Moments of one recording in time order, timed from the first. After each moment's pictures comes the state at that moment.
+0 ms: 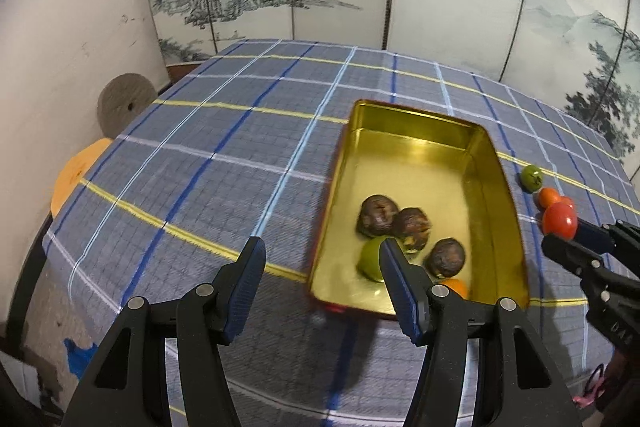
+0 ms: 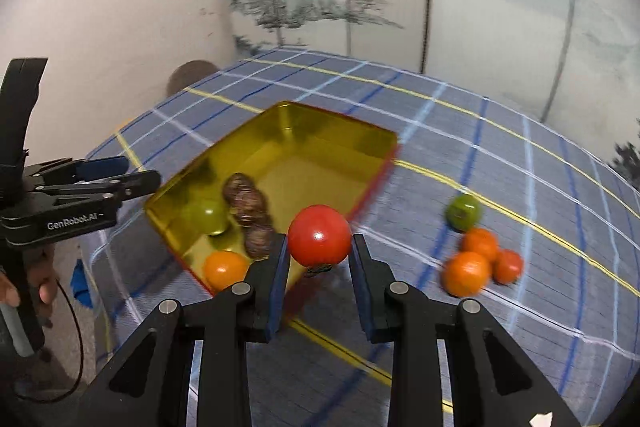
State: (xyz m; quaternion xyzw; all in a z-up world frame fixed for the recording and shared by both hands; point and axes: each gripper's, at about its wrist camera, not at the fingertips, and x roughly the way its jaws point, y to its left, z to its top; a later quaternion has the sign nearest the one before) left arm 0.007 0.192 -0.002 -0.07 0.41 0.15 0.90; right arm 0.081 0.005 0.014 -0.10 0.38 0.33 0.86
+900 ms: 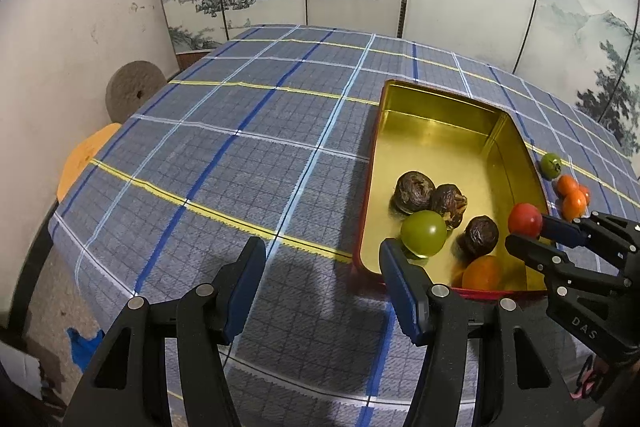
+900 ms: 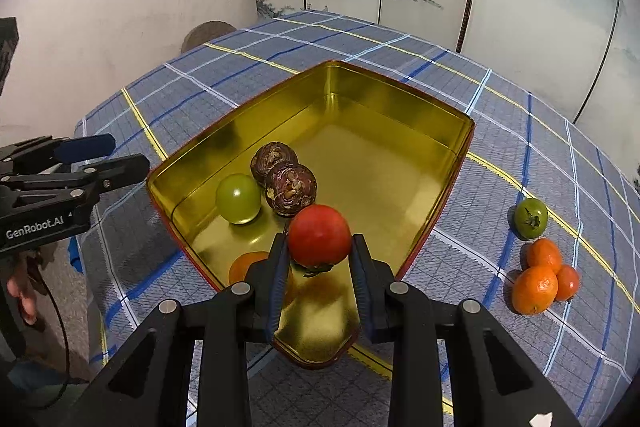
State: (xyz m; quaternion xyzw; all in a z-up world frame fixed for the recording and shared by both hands) left arm -0.009 0.212 -0.016 -0.08 0.42 0.16 0.89; right arm 0.082 0.062 -0.019 -0.15 0.41 0.34 0.83
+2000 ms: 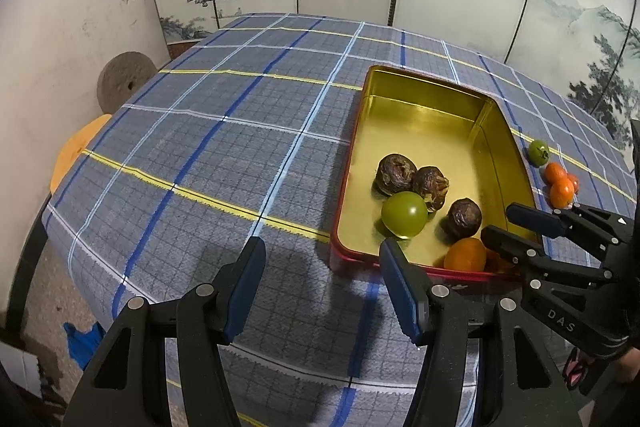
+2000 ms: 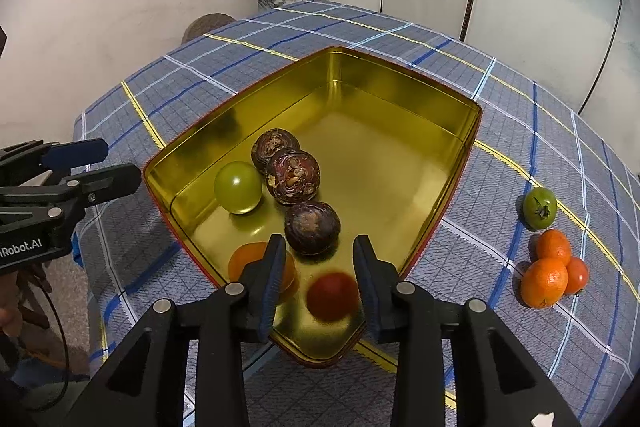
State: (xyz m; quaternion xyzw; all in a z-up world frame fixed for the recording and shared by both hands) left arm -0.011 0.200 -0.015 -0.08 0.44 0.14 0.88; right arm 0.082 0.065 -0.028 -0.15 0.43 0.34 0.82
